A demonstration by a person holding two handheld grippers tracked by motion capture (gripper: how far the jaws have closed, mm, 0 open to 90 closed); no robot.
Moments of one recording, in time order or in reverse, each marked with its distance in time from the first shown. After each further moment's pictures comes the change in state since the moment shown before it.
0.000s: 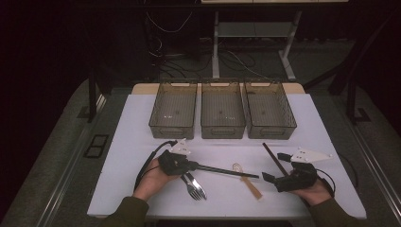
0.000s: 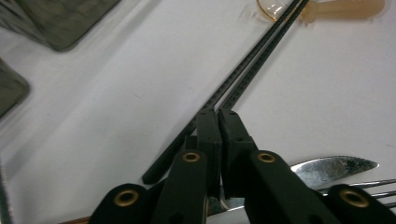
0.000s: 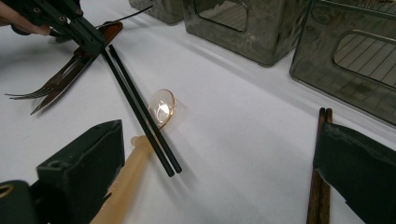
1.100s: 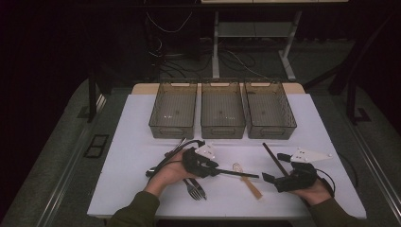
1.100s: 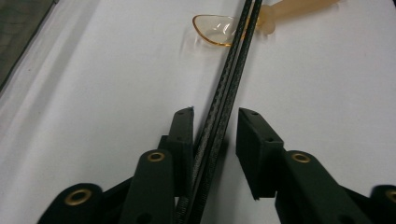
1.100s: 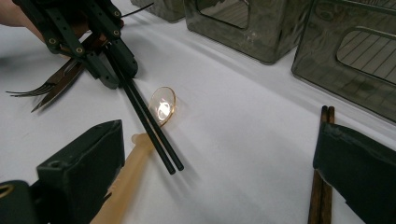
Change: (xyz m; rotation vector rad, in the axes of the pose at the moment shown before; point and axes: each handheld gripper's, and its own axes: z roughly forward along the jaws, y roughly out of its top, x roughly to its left) left arm -0.009 0.039 0.055 0.062 -0.167 0.258; right arm -0.001 -0.001 0.001 0.005 0.006 -0.003
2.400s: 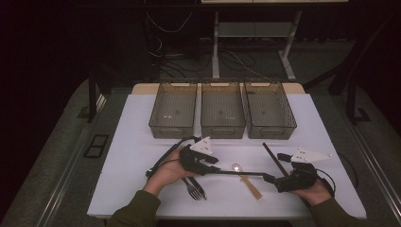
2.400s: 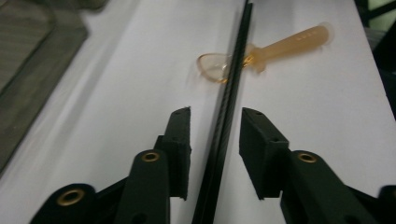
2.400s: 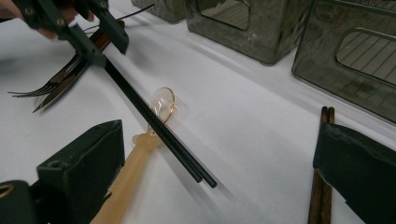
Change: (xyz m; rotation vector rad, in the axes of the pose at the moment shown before) left arm -0.004 0.004 -0.028 -0.088 0.048 -0.073; right arm 0.000 0.000 -0.001 -0.004 0.002 -0.002
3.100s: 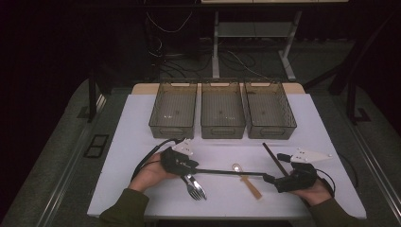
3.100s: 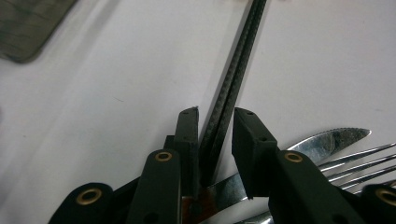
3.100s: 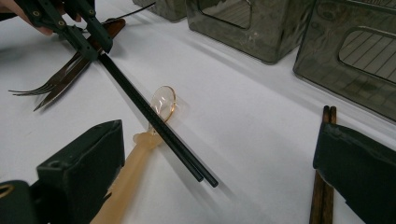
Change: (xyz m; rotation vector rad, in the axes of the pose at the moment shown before) left arm 0.010 -0.039 -0.022 0.118 0.008 -0.053; right arm 0.001 0.000 0.000 0.006 0.003 0.000
